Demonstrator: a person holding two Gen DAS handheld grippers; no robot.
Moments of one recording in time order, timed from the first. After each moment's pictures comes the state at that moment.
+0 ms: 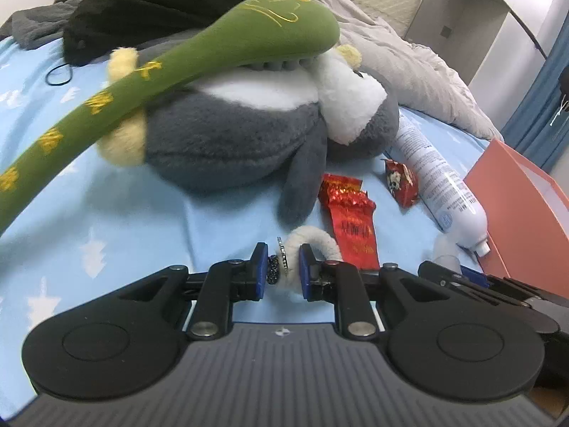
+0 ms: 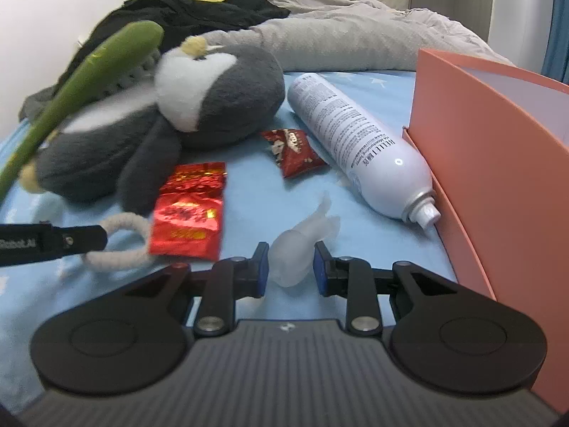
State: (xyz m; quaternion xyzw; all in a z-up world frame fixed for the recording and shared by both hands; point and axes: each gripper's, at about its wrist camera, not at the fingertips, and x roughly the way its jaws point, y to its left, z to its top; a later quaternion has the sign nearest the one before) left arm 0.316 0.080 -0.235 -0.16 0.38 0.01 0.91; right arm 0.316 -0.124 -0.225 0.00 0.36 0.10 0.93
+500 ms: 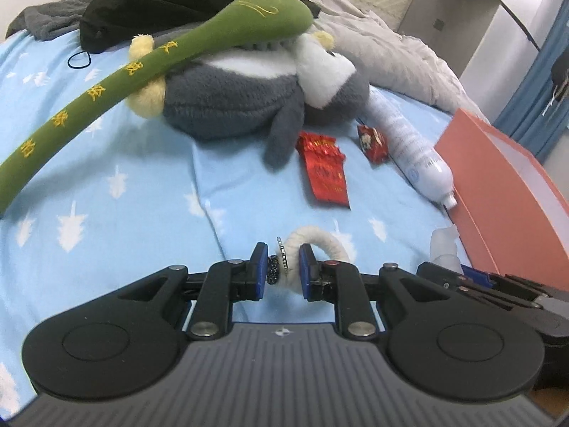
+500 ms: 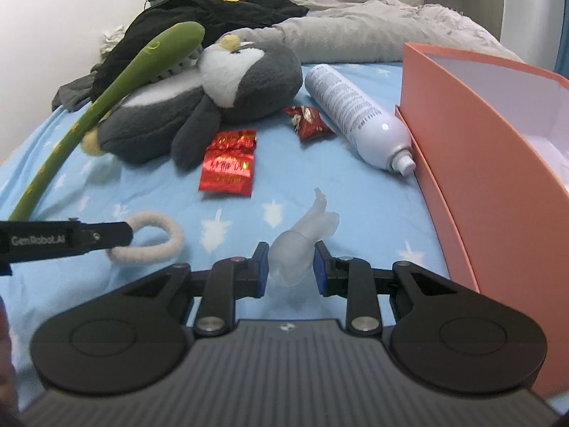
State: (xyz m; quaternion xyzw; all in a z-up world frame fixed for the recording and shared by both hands) left arm 0.241 0.056 -0.221 -0.15 0.39 0.00 0.91; right arm 0.244 -0.148 -0.206 0.01 0.37 0.13 0.92
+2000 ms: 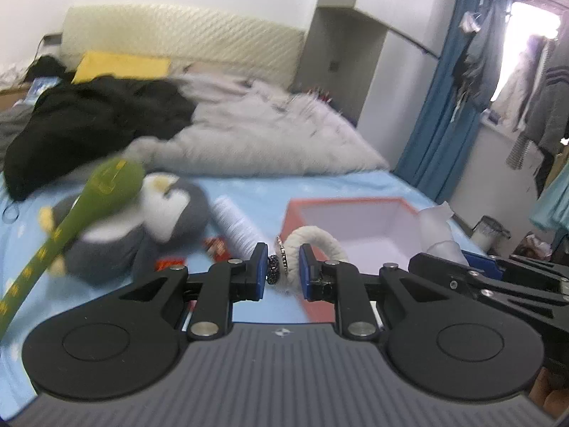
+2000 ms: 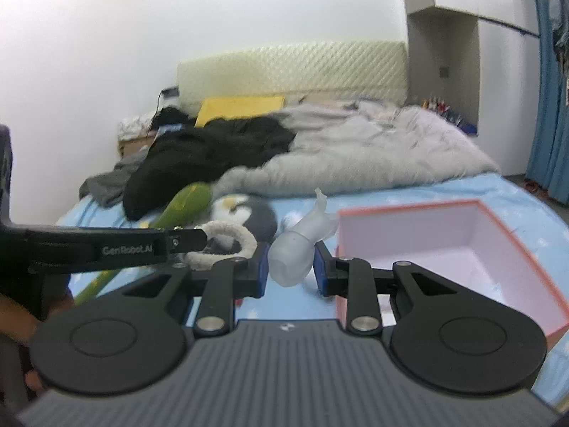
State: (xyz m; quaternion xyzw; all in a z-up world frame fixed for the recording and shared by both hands) left arm 0.212 -0.062 -0.030 -0.09 0.27 -0.12 0.95; right arm 0.166 -0.247 -0.022 0.03 0.22 0.14 0.96
